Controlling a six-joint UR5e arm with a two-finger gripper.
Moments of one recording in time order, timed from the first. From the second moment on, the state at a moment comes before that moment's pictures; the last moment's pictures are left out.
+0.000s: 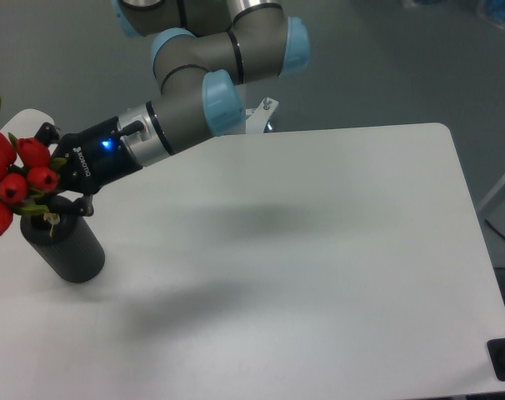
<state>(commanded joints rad) 2.31 -1.76 -1.73 -0.92 0.24 0.83</state>
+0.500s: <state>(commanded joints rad) 2.36 -1.78 -1.59 -0.92 0.24 0.65</state>
